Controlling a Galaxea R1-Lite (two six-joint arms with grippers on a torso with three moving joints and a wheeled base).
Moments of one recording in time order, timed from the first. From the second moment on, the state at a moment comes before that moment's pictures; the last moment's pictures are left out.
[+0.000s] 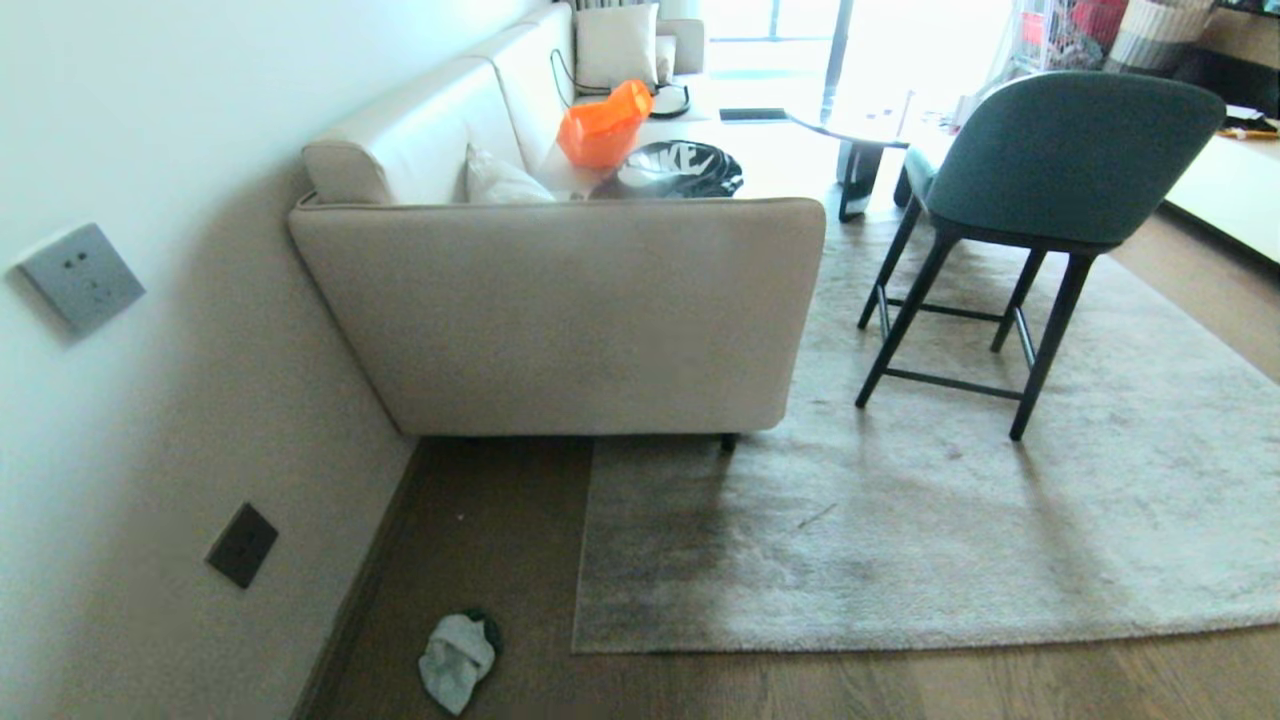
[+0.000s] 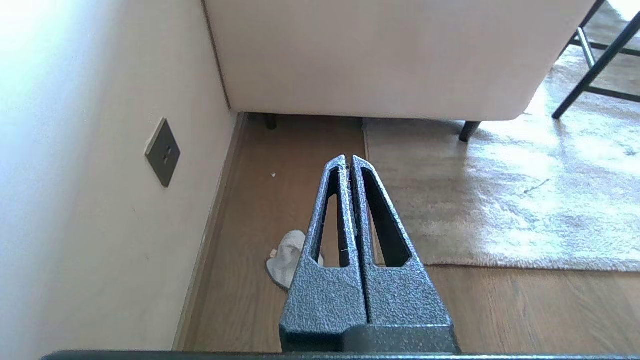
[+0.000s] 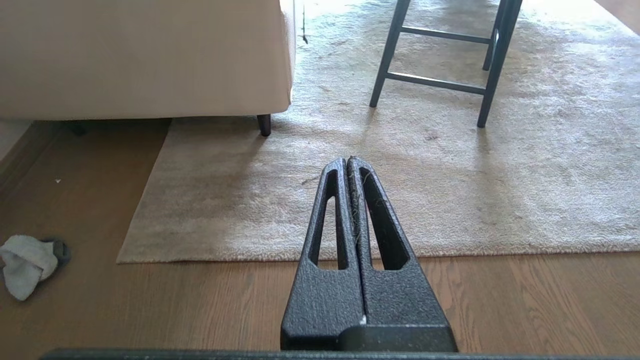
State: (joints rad) left arm 0.00 0.00 0.00 0.00 0.01 -0.05; right arm 0.00 0.00 0.00 0.00 -0.02 -0.01
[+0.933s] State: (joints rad) left arm 0.00 0.00 0.00 0.00 0.01 -0.05; right arm 0.00 0.00 0.00 0.00 -0.02 -0.01
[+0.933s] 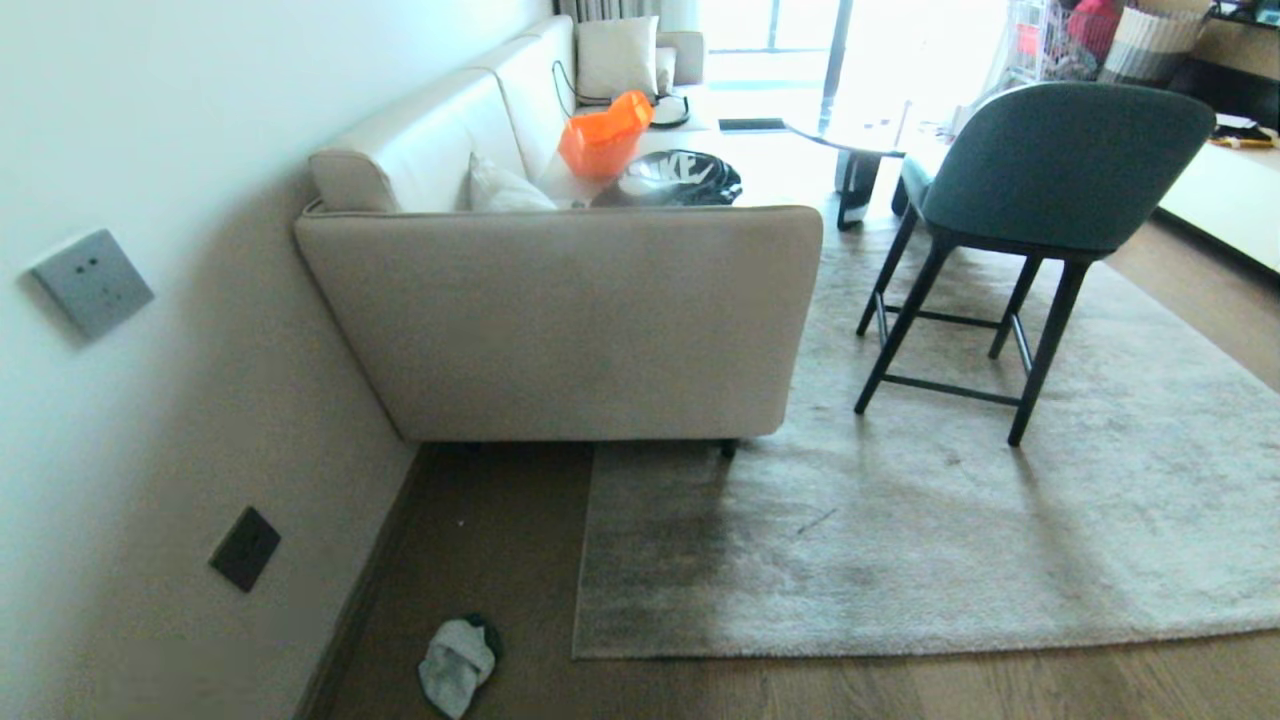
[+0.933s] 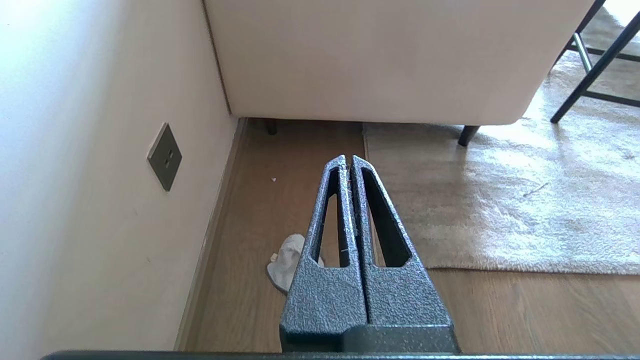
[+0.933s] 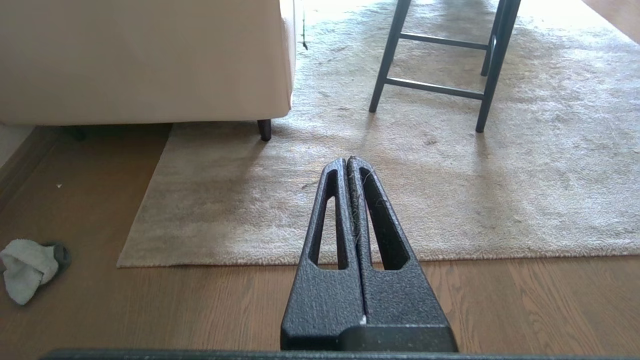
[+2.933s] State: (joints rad) left arm 0.00 0.00 0.00 0.00 0.01 -0.05; right arm 0.00 0.00 0.00 0.00 -0.02 -0.01
